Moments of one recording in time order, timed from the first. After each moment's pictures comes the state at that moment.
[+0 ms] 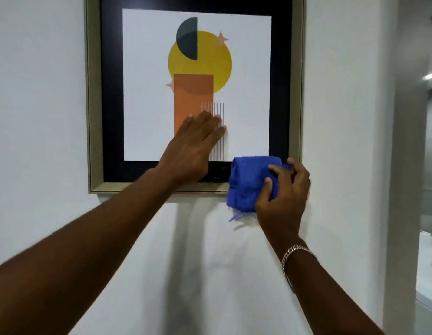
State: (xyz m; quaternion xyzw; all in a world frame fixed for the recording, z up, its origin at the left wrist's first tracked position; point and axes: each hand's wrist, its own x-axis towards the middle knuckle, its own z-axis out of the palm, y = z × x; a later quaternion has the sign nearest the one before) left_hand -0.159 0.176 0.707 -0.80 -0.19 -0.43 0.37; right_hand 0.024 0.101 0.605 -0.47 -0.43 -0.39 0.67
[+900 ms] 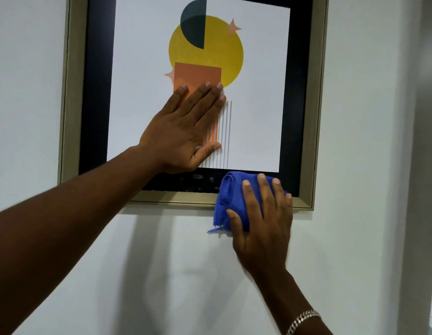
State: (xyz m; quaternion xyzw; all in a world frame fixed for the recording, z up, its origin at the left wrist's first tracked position) left_hand -0.168 0.238 0.746 -0.71 -0.18 -0.42 0.53; right_hand 0.016 0.148 0.573 -0.51 -0.48 -0.54 0.48
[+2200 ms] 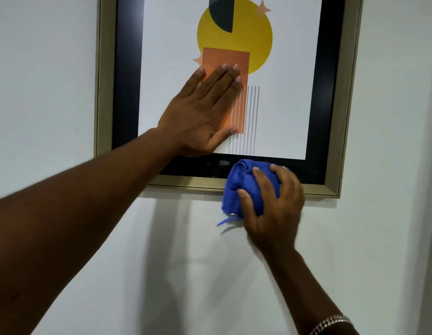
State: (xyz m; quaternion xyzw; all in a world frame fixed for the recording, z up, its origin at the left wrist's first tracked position) left_hand -0.187 0.241 0.748 -0.72 -0.17 -0.43 0.52; right_hand -0.013 0.161 0.581 -0.47 -0.48 -0.52 0.54
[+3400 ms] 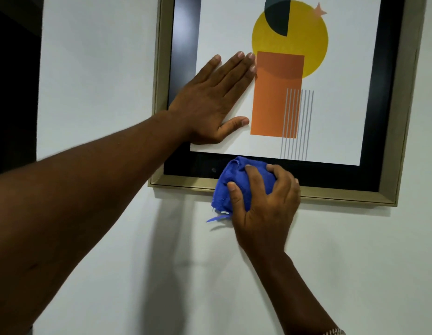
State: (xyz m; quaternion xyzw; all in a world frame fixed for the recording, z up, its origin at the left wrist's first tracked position) left_hand -0.260 0.265 0.775 -0.74 -0.16 -0.38 0.52; right_hand -0.122 0.196 0.586 -0.52 -0.46 -0.47 0.54
